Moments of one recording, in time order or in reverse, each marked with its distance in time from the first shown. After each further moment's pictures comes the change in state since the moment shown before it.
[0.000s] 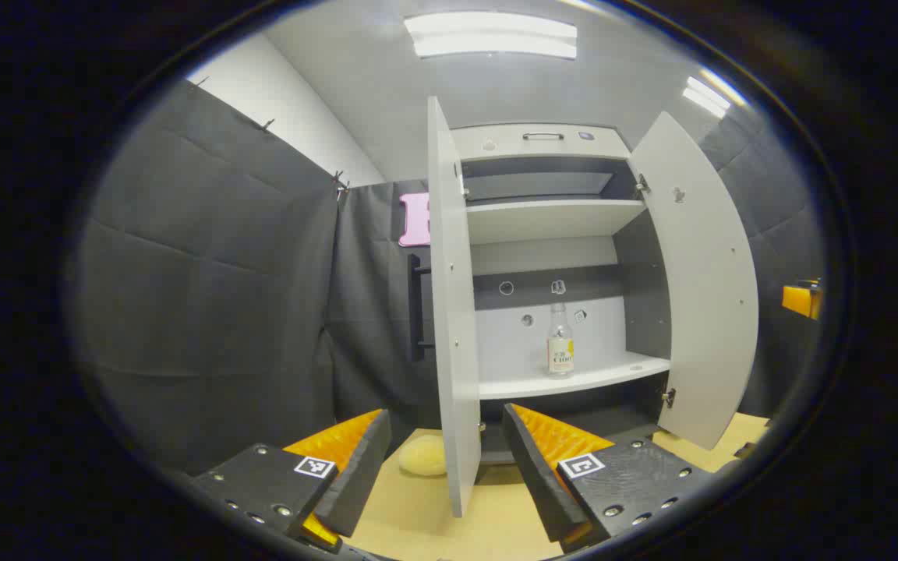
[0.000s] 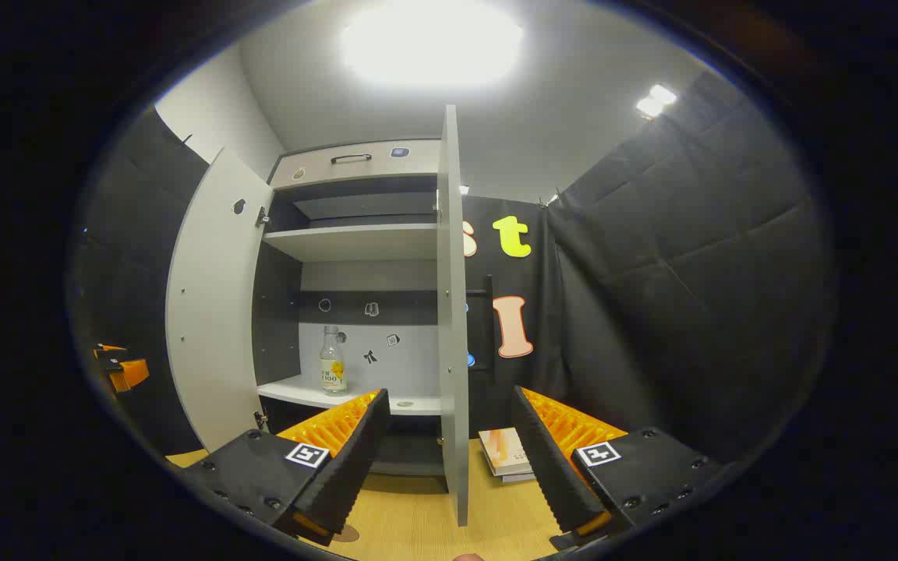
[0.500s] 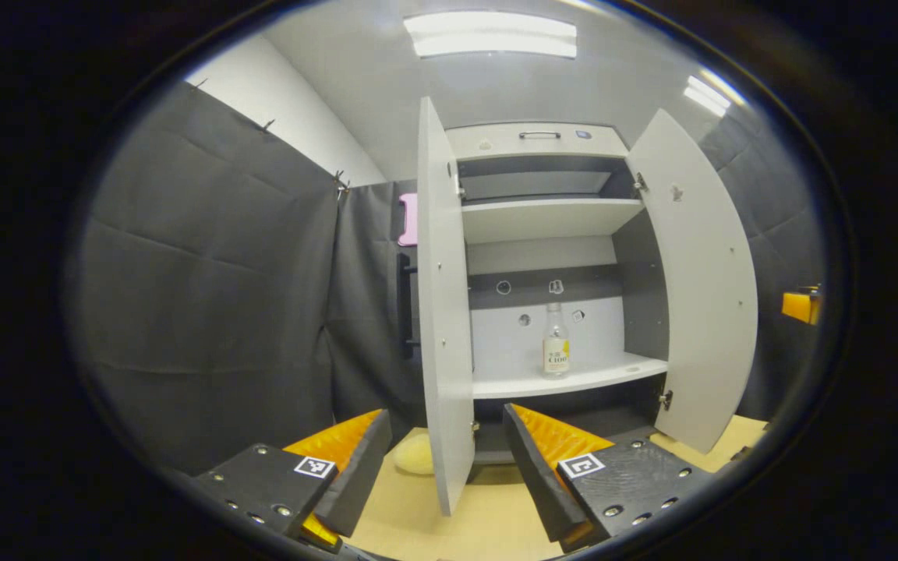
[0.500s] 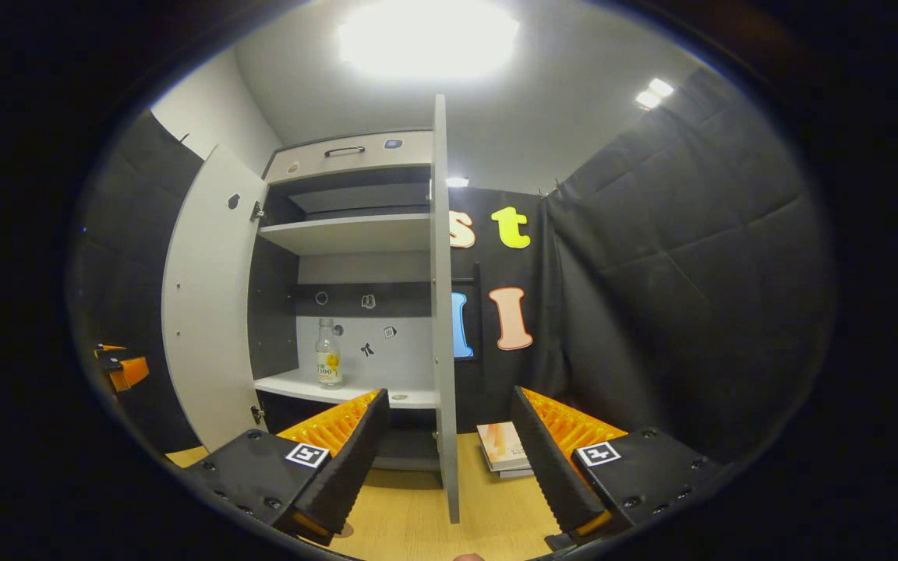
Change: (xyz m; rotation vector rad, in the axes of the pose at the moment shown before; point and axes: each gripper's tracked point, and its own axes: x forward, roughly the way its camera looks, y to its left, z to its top) left arm -0.003 -0.018 0.000 0.003 0.004 0.016; right arm 0.006 -0.014 -0.011 0.004 0.030 0.017
